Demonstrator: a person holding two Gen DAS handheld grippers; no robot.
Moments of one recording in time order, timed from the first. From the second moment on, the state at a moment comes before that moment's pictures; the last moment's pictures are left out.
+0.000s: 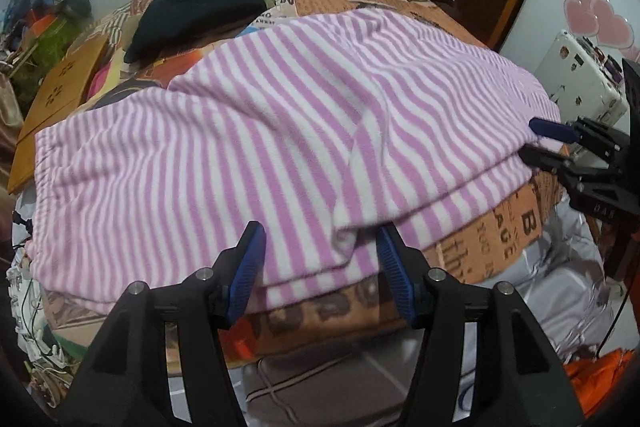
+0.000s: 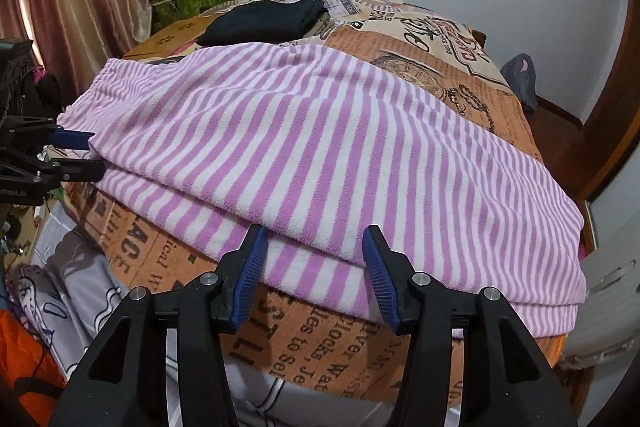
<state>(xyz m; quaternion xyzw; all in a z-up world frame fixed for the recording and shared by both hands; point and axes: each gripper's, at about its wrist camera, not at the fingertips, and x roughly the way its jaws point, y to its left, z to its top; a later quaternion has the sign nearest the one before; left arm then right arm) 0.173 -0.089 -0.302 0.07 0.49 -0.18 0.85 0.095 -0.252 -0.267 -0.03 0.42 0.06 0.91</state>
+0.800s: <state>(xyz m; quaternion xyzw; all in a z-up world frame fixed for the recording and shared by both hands) 0.211 -0.100 -0.250 0.01 0.44 -0.20 0.87 0.110 -0.217 -0.263 -0.06 0.38 0.10 0.92</state>
